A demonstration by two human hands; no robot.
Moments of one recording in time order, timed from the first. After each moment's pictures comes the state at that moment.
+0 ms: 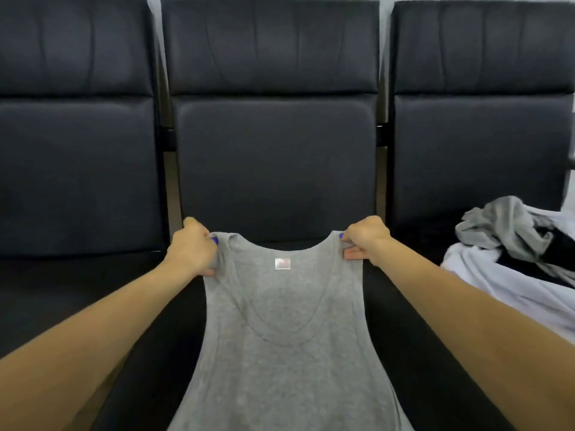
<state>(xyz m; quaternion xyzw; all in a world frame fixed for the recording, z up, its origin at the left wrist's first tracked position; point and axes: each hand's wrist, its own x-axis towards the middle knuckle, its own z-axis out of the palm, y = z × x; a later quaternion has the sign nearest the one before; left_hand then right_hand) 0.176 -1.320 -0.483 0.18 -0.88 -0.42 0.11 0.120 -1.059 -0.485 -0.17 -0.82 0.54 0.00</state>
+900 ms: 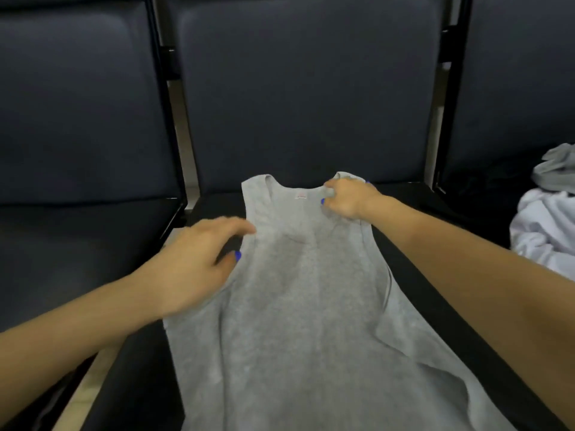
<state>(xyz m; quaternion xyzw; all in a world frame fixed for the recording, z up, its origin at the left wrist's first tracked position) 0.235 -1.339 -0.525 -0.13 -0.97 -0.19 0.08 0.067 -1.119 -0.540 0.12 -0.99 0.11 -0.04</state>
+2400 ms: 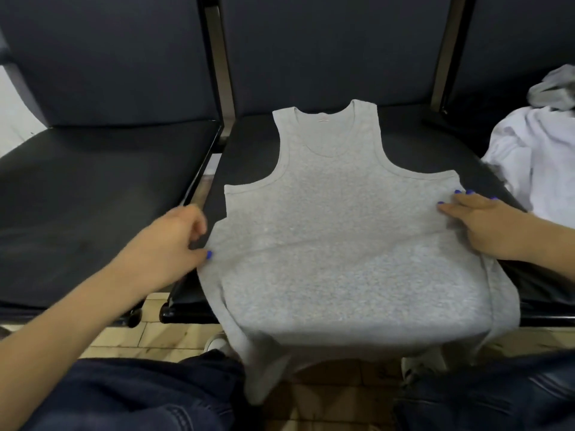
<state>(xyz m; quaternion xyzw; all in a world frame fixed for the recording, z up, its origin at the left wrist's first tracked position) 0.407 -1.385 -0.546 0.03 -0.99 -0.13 0.02 0.301 -0.970 -0.569 0.09 -0.97 -0.12 -0.17</state>
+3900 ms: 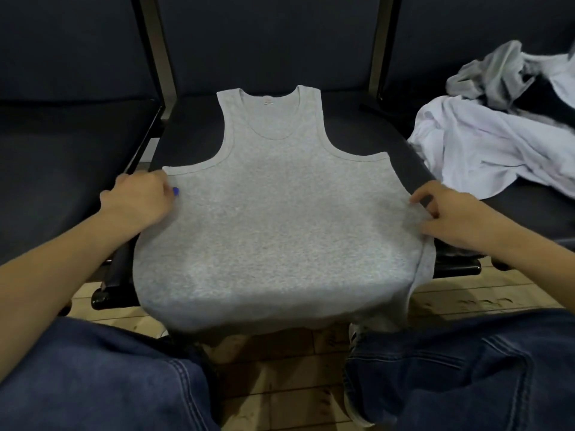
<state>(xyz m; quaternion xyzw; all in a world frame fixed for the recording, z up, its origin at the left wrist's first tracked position) 0.339 -1.367 -0.574 0.13 -0.99 -0.06 -0.01 0.369 -0.949 -0.542 0.01 -0.98 0.18 -0.10</state>
